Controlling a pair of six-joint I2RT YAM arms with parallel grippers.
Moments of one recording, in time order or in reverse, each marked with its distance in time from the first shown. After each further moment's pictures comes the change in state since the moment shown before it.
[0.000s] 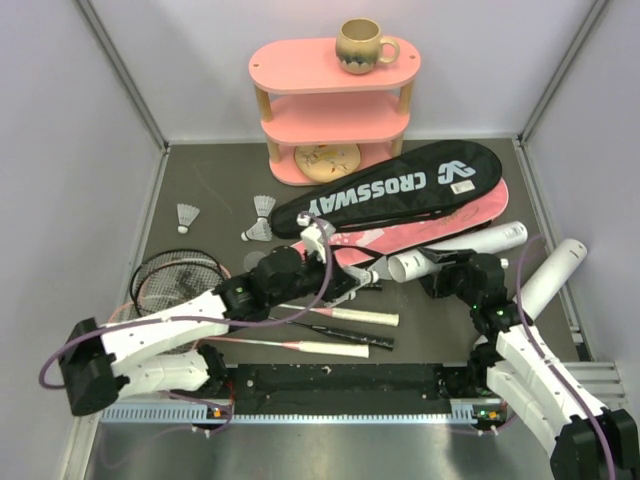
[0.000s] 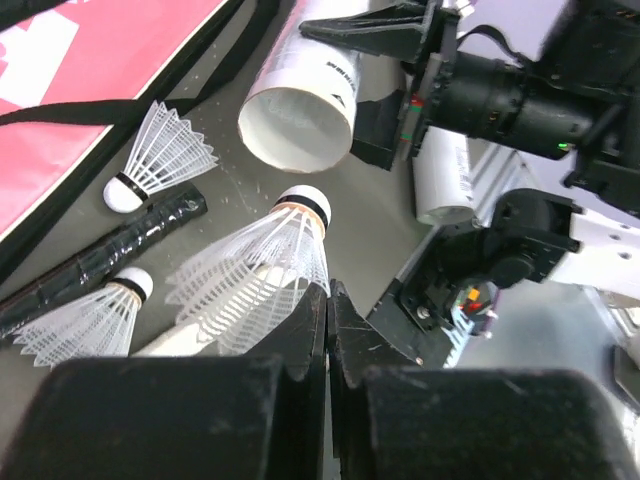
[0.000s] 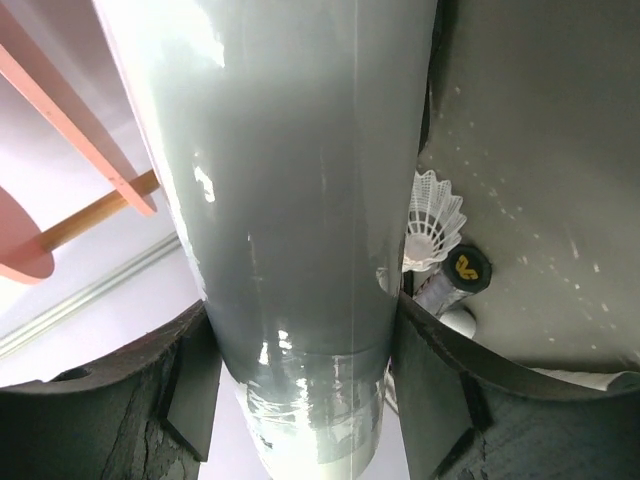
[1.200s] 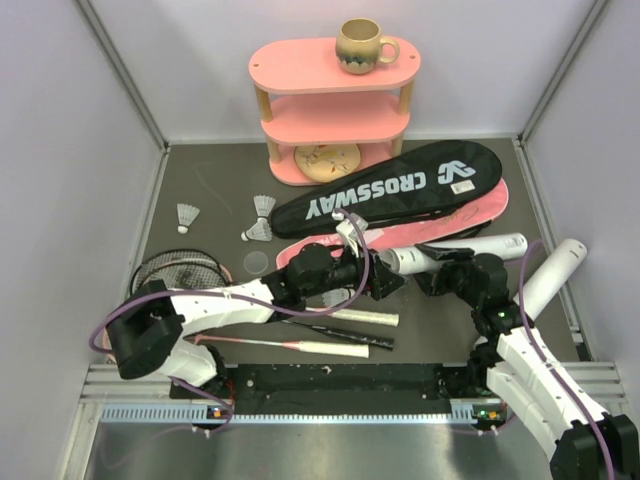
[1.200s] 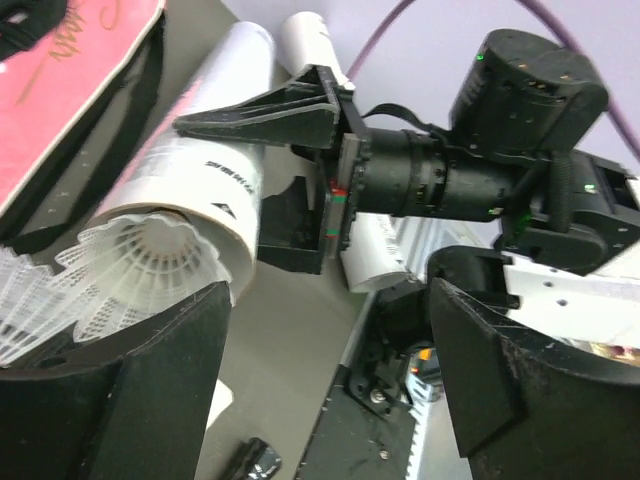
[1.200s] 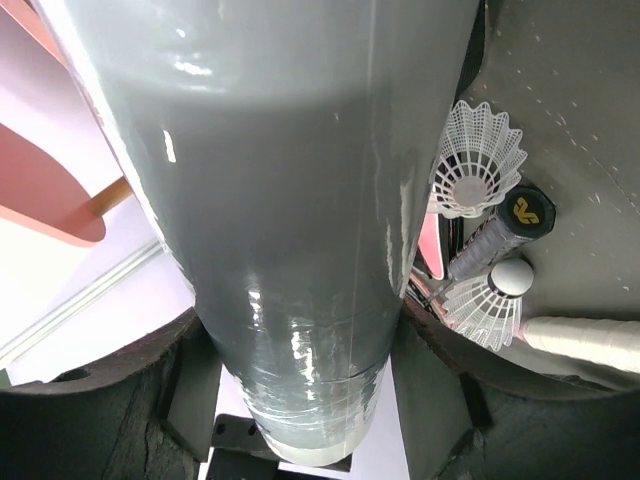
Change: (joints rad) left arm -0.044 0.393 0.053 0.558 0.067 0.002; right arm 0.000 -0.018 0.000 0.053 -0.104 0.130
